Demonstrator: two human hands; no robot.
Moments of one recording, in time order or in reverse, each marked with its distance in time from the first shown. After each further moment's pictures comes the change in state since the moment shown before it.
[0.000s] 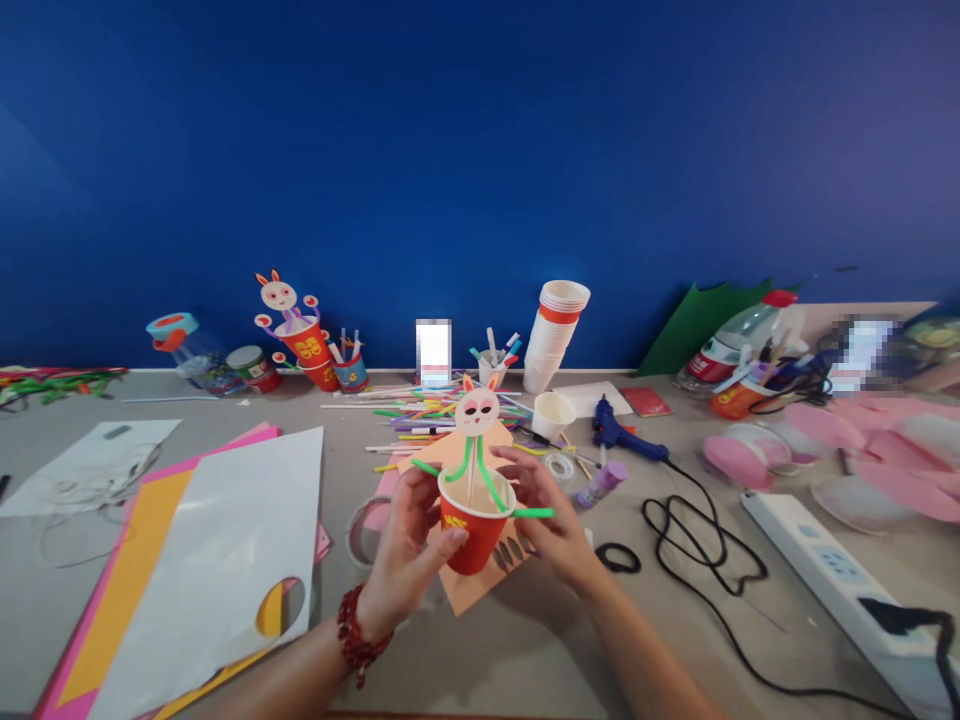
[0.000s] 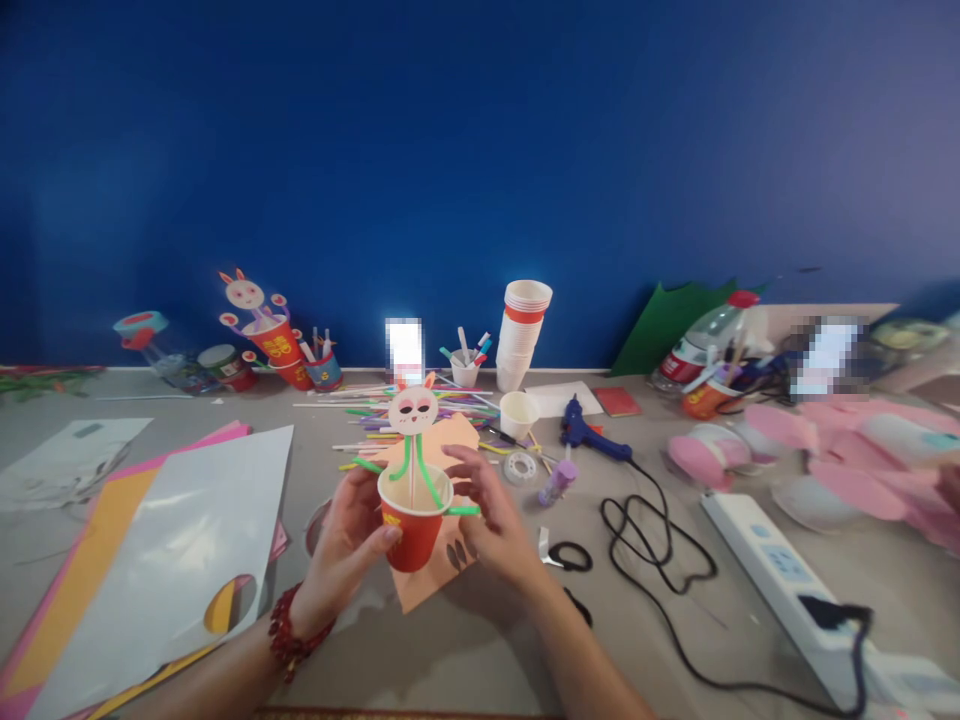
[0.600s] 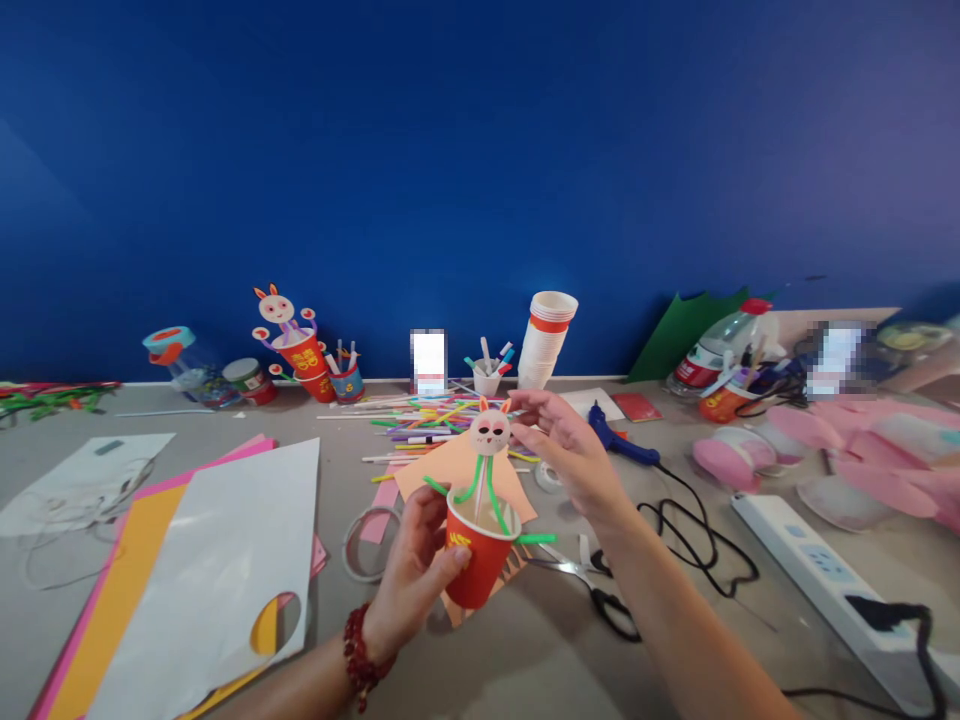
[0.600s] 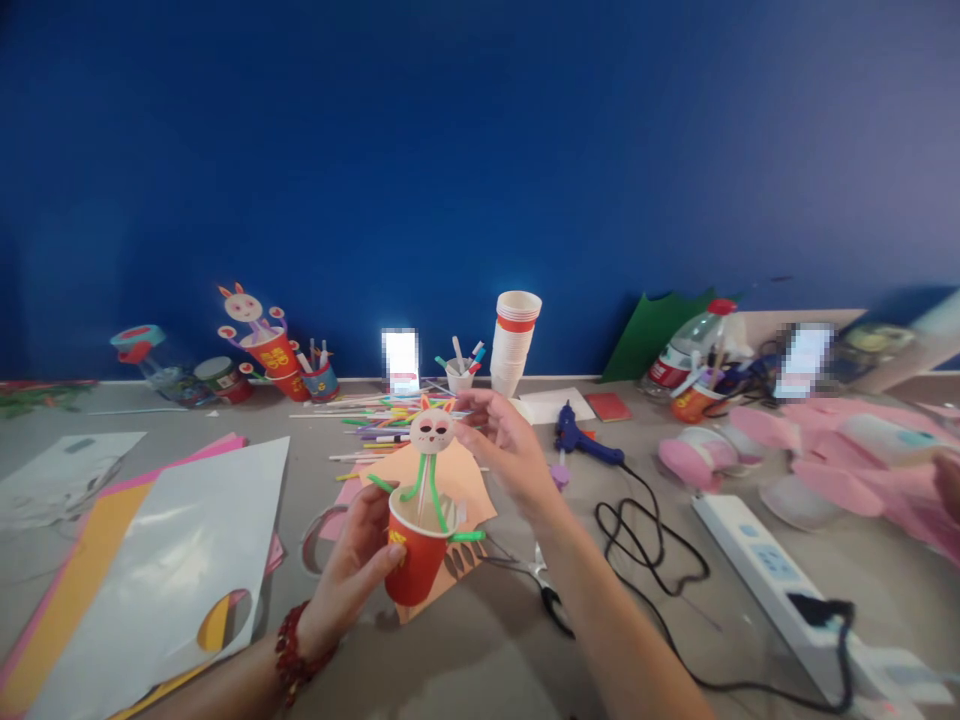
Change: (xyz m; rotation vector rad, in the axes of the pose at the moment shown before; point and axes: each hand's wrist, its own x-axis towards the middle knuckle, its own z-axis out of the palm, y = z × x) left_hand -0.007 -0.008 0.005 -0.085 -0.078 -0.076; right_hand 0.062 -0.070 -0.015 -0.104 0.115 0.003
